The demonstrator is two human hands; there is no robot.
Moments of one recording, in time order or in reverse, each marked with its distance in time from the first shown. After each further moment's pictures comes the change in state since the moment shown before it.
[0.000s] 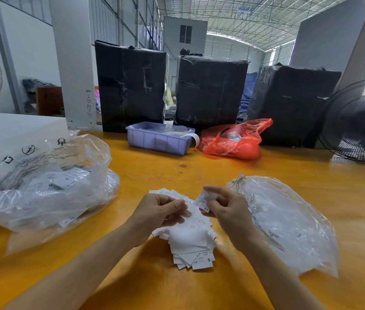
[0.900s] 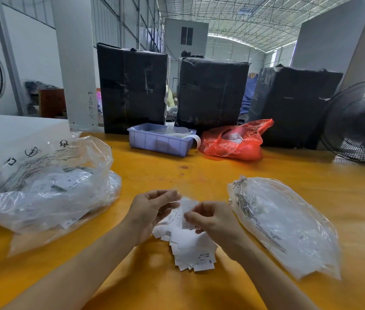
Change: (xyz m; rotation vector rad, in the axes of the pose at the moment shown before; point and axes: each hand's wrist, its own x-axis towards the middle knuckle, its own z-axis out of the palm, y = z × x) left_hand 0.005 0.003 -0.005 -0.319 0.183 -0.066; right_hand -0.014 -0.010 0.014 -0.051 -0.273 0.058
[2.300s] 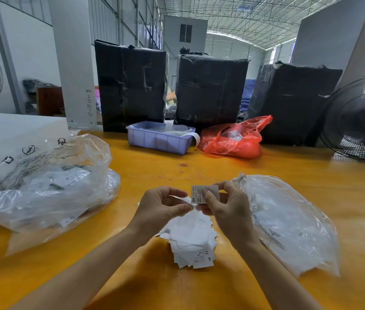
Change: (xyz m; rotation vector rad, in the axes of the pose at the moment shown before) left_hand -0.010 -0.004 0.011 0.443 -0.130 0.270; right_hand 0.002 -0.003 -0.009 0.015 0.334 -0.206
